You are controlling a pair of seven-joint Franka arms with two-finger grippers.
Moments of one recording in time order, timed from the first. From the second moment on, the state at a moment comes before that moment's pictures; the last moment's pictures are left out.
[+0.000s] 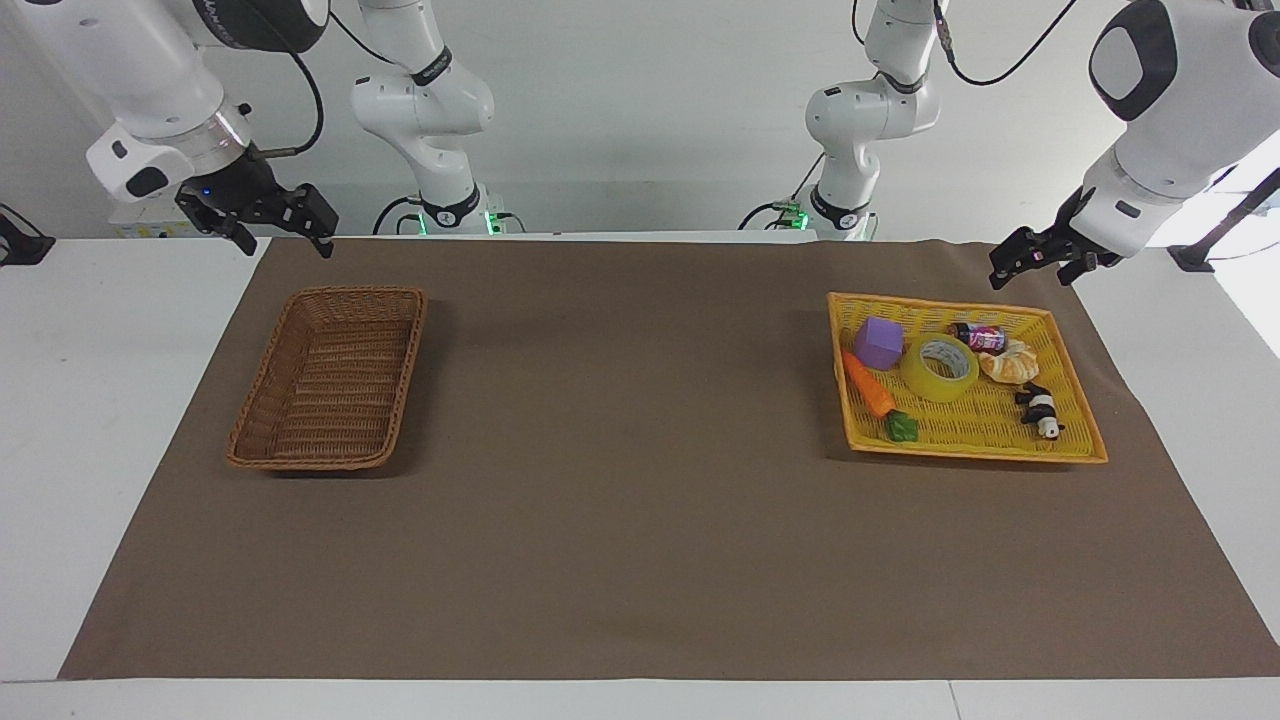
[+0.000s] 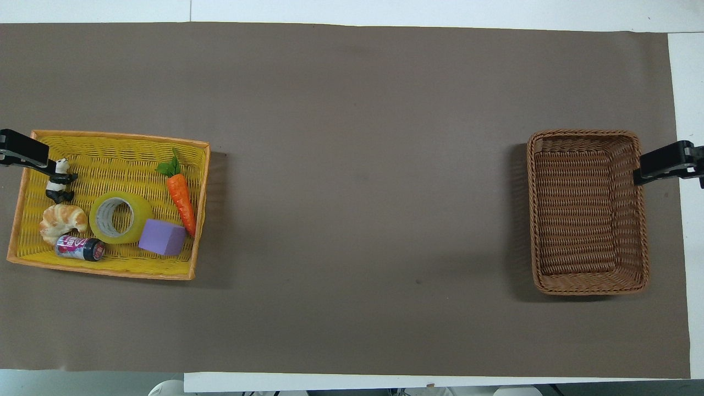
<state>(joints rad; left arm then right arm) 0.06 0.02 -0.09 -1.60 0.00 1.45 0.01 0.01 -0.04 -0.09 -1.60 0.00 1.42 -0.01</state>
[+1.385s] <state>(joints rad) 0.20 -0.19 -0.09 -2.40 0.01 2.15 0.04 0.01 -0.04 -0.09 -1.60 0.00 1.42 -0.01</state>
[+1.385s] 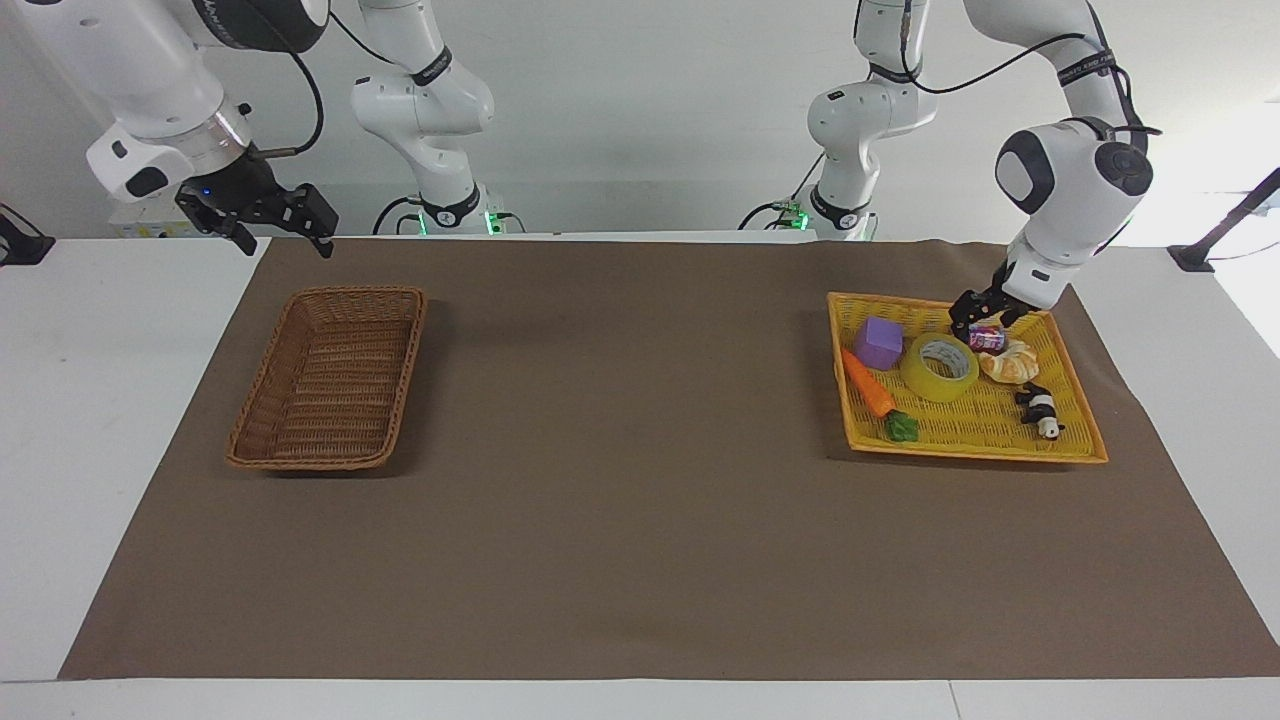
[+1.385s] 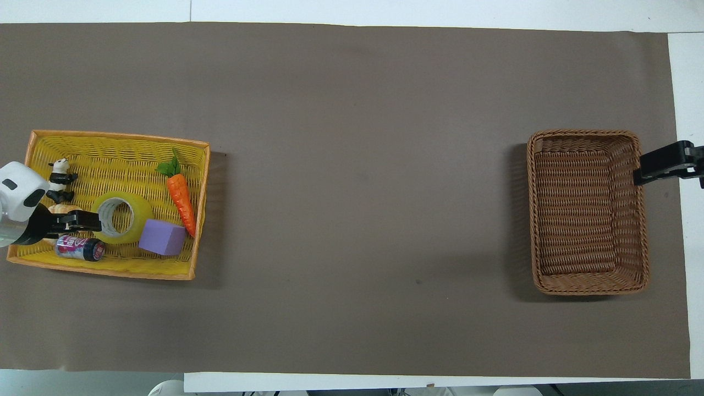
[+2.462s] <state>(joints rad) 0.19 -0.04 -0.10 -2.41 0.01 2.33 0.13 0.01 -0.04 -0.09 -1.60 0.00 1.42 -0.01</state>
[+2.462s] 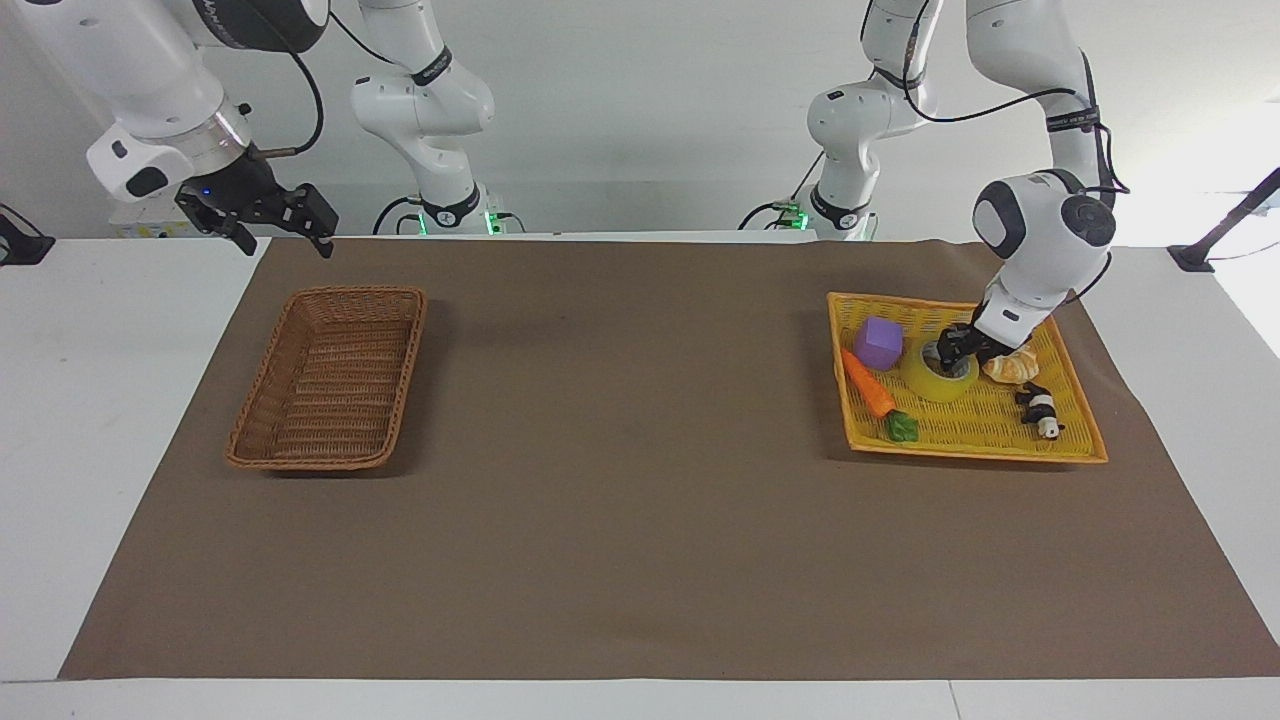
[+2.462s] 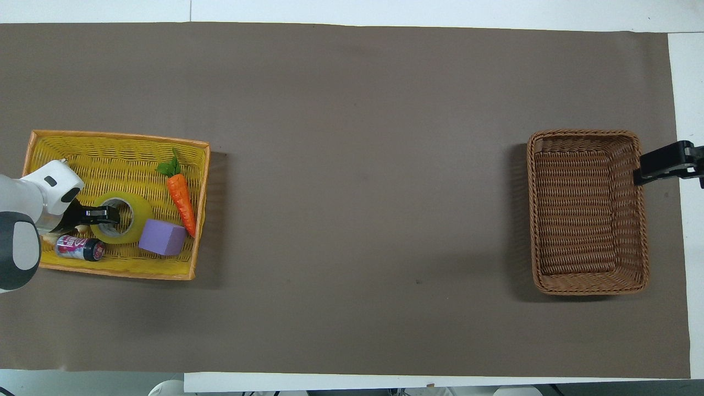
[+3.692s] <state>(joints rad) 0.12 0.02 -0.10 -2.06 -0.03 2.00 0.15 0.00 -0.04 -0.09 -1.60 0.00 1.42 -0.01</state>
